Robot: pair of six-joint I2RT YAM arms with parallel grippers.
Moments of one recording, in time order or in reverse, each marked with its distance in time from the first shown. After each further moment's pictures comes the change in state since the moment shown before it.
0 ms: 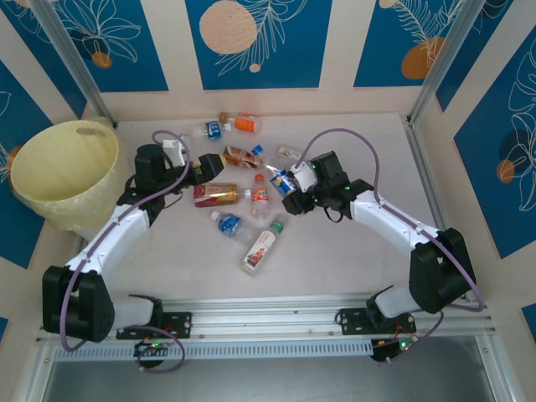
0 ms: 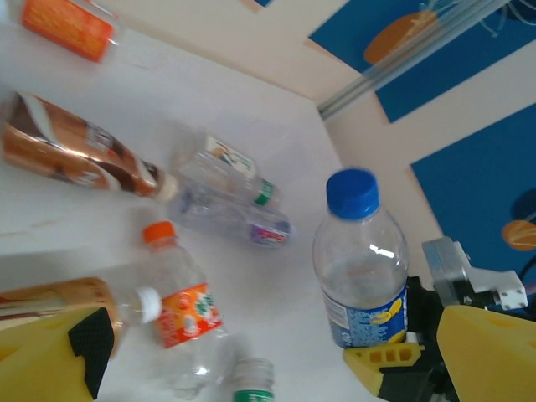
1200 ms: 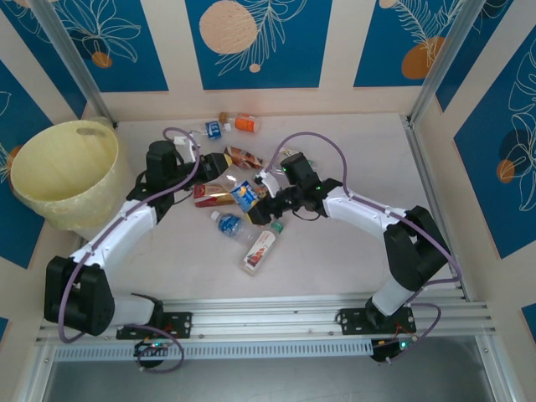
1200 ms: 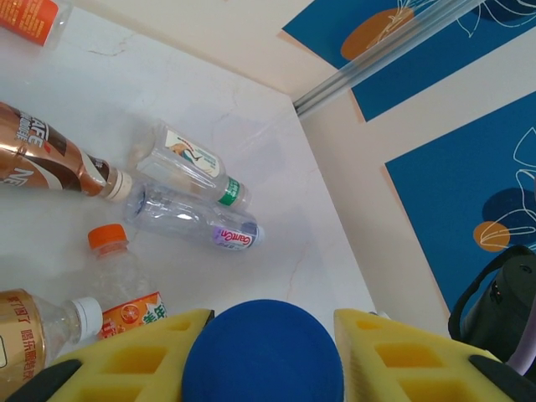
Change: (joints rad) left arm -0.066 0.037 0.051 -0.007 -0.074 -0.033; right arm 0.150 0.189 0.101 0.116 -0.371 0.106
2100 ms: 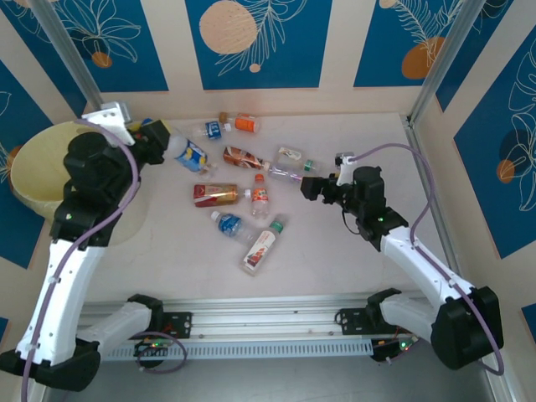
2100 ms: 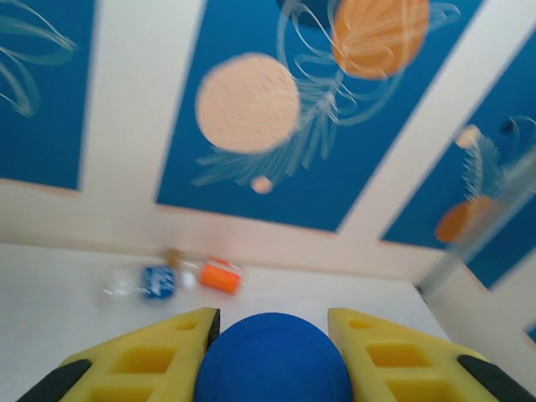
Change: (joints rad) left arm 0.010 -0.342 0.457 -0.523 -0.619 0.327; right arm -0.303 -0.573 -0.408 0.257 0.518 0.328
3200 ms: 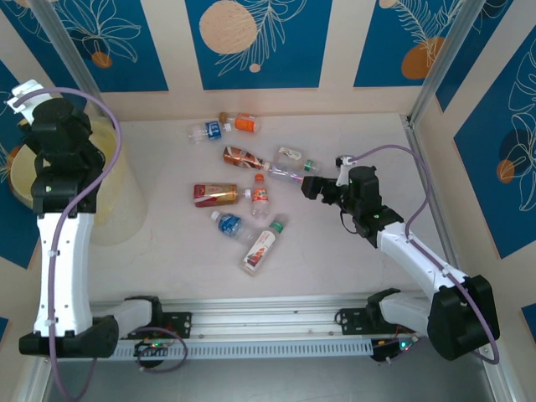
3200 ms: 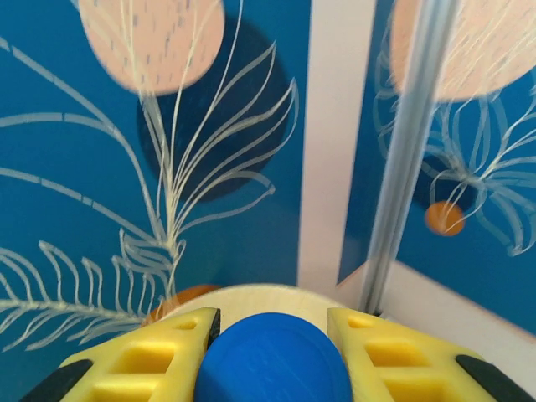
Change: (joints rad) left arm 0.294 0.190 0.238 -0.120 -0.777 0.235; right arm -0.006 0.074 -0.002 -0.008 0.035 0.067
